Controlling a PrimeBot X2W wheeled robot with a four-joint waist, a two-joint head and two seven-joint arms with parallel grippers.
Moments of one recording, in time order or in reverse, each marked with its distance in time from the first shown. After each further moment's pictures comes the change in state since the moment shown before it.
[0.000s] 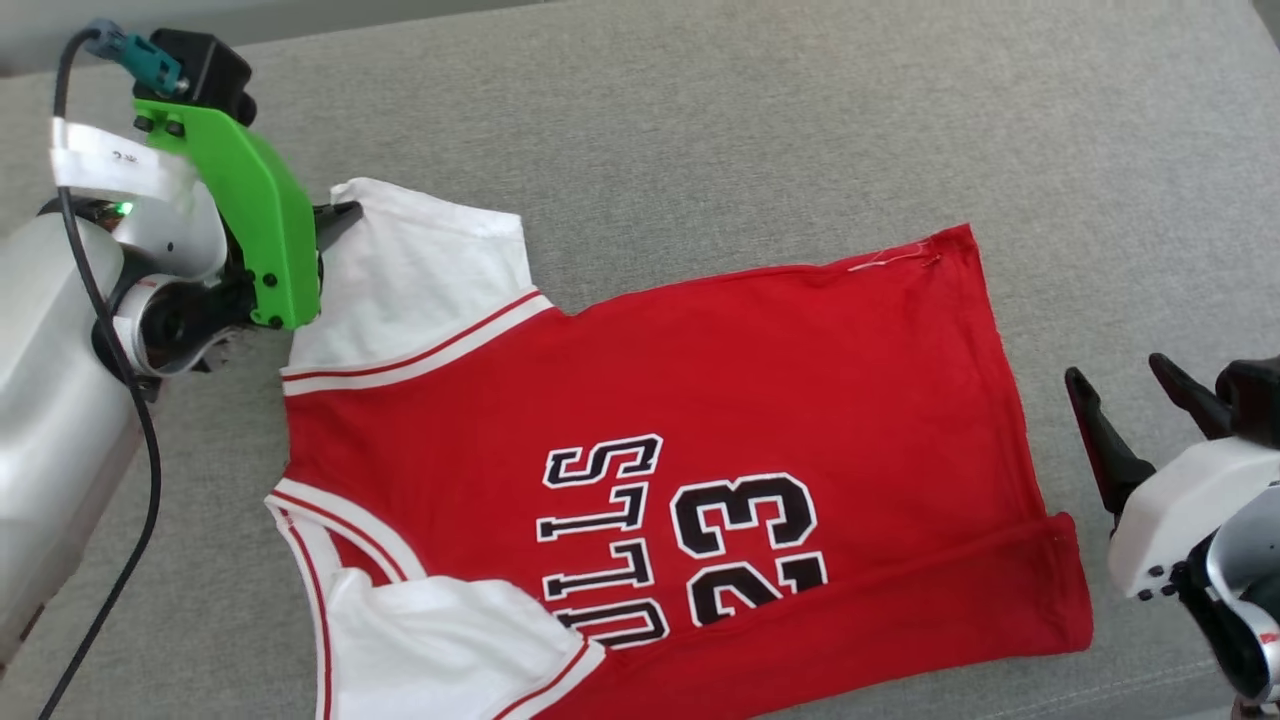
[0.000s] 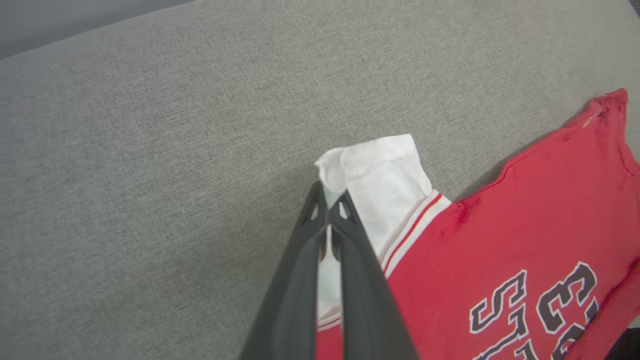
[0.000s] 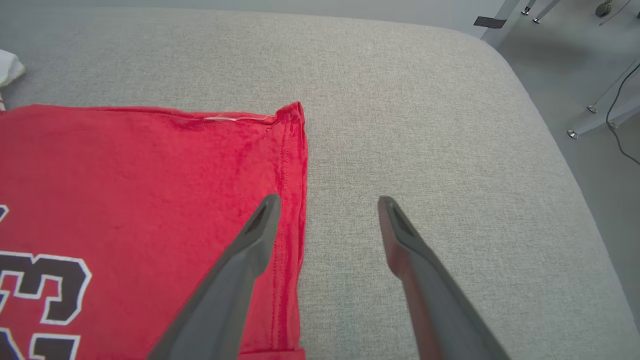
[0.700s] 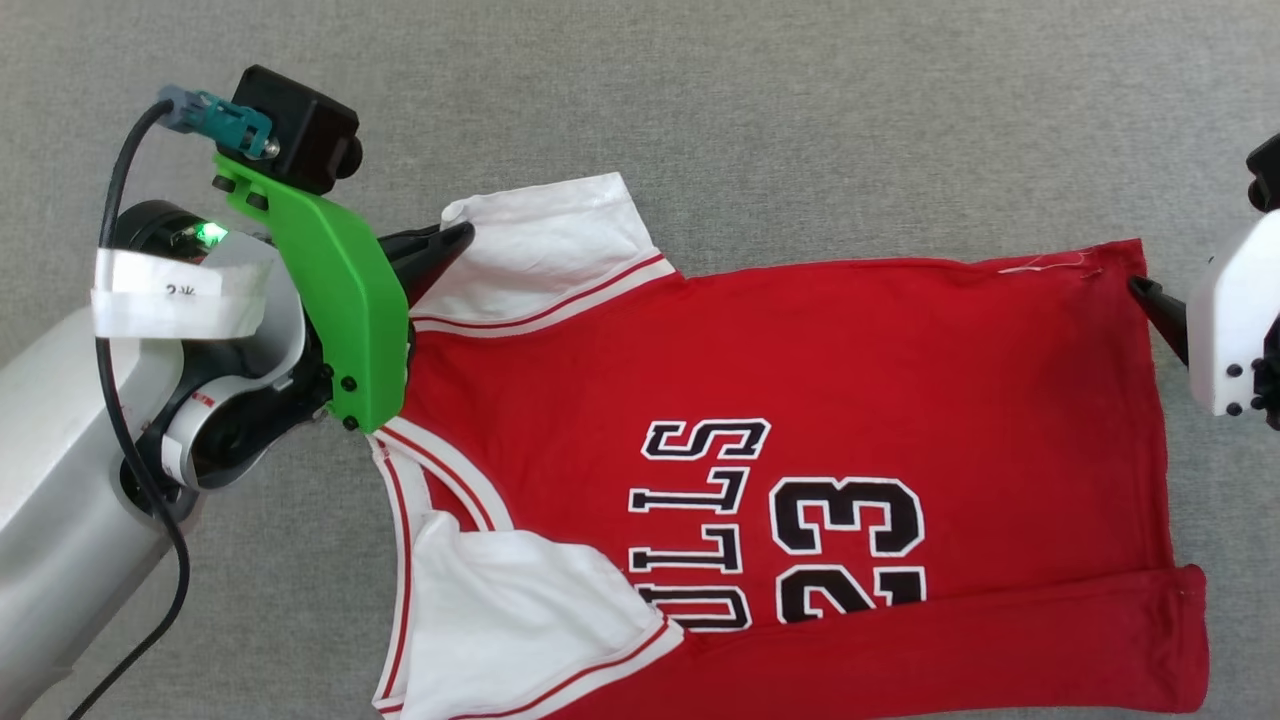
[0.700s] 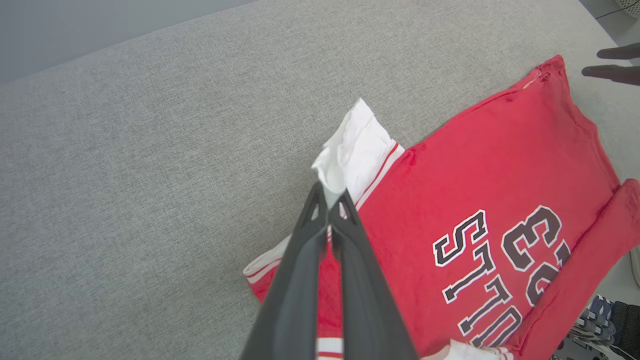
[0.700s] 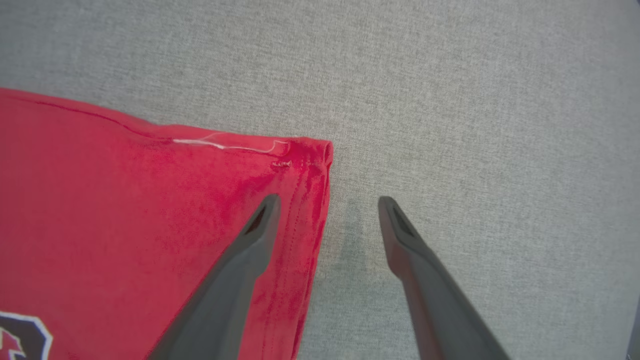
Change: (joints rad) left arm 0.128 0.107 0.001 -0.543 0.040 0.145 -0.039; right arm -0.429 -0.232 0.111 0.285 0.167 0.000 0.491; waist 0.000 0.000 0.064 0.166
